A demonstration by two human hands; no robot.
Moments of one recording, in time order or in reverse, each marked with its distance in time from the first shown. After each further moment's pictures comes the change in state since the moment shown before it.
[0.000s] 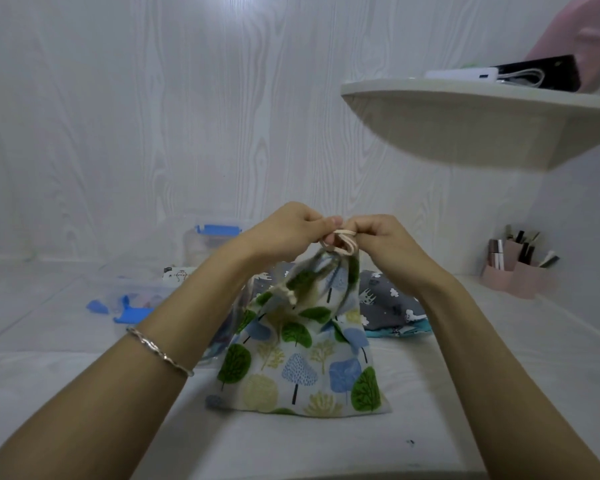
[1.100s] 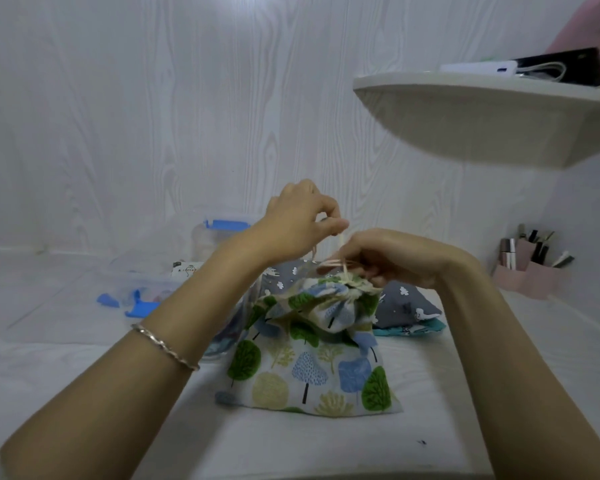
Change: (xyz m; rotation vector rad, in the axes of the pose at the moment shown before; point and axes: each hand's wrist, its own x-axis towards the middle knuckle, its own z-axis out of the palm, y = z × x) left_hand 0.005 -0.007 -0.007 0.535 0.163 0.196; right_hand -0.001 -0.025 -0.002 -0.099 -0.462 0.413
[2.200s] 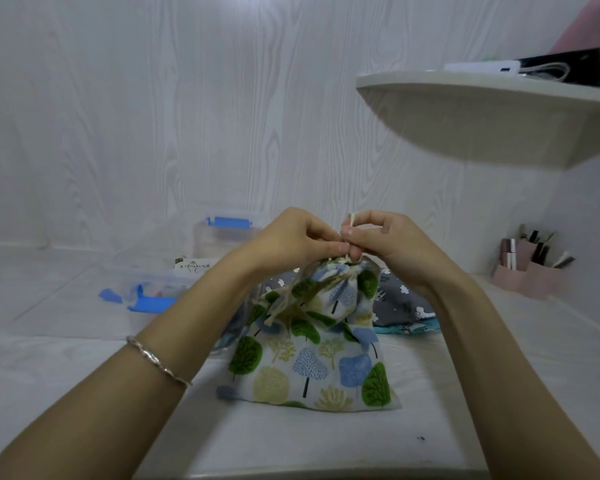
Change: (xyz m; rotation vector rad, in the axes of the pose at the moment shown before) left_hand -0.023 -0.007 0.009 -0.531 -0.119 -0.107; right_hand 0.005 0.016 0.009 0.299 0.450 -0.292
